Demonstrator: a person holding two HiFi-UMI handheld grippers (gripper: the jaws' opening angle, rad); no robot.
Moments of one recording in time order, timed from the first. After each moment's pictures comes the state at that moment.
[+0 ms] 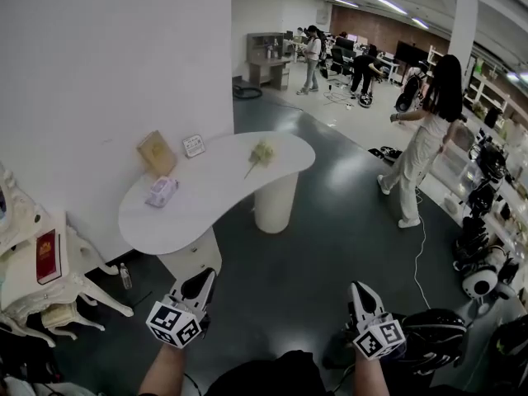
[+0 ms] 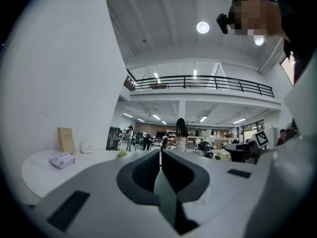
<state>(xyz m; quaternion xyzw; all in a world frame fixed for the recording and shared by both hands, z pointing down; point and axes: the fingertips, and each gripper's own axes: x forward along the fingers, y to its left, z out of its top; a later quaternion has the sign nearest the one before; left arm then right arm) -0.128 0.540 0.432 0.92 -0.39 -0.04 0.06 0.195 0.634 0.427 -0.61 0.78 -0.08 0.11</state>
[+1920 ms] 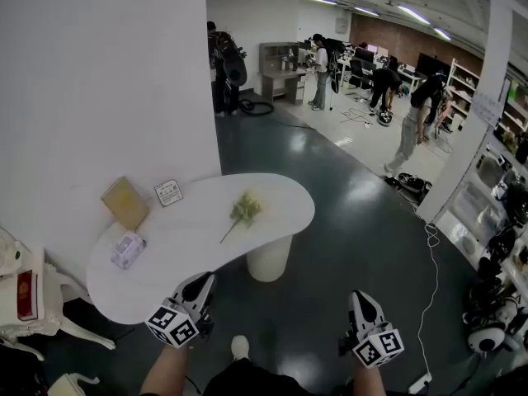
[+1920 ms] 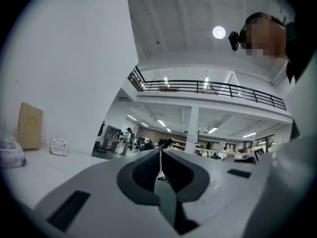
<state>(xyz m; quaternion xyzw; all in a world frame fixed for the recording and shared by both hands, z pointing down) 0.056 0.189 0.421 0.90 -0.41 -0.10 0.10 0.392 0.267 0.429 -0.58 0.80 -0.08 0.12</state>
